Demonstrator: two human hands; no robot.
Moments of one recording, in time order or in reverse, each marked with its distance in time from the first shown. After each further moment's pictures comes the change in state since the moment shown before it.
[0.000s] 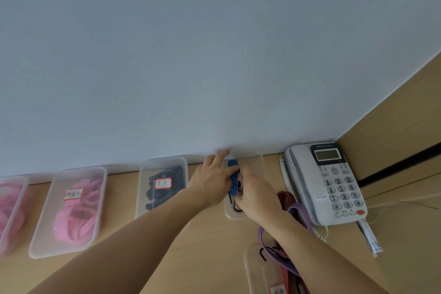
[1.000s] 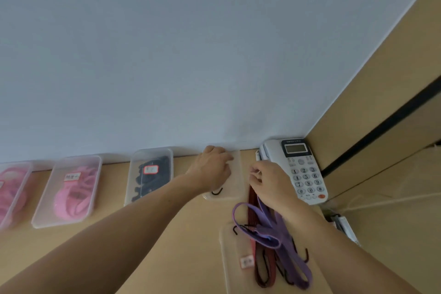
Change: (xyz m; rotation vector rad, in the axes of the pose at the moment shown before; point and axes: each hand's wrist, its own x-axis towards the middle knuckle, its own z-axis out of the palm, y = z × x) left_hand -0.017 0.073 -0.041 -0.056 0.012 -0.015; right_hand -0.057 0.054 -0.070 0.067 0.211 -0.052
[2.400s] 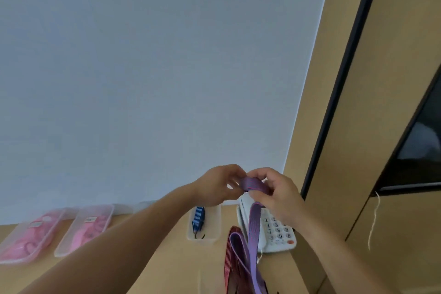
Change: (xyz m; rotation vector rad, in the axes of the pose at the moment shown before) left_hand -0.089 0.169 -0.125 -0.415 0.132 0.202; right_hand -0.089 -0.029 -0.187 0.642 0.105 -0.302
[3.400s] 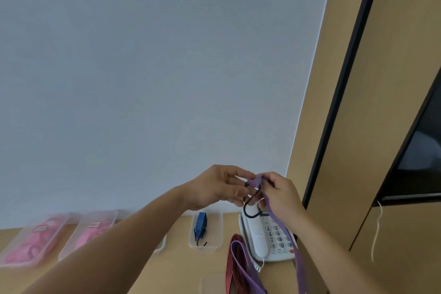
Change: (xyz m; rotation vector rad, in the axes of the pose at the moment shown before) left_hand -0.019 0.020 -0.020 -0.625 -0.153 -0.011; right_hand 0.012 -0.001 0.012 0.316 0.142 0.198
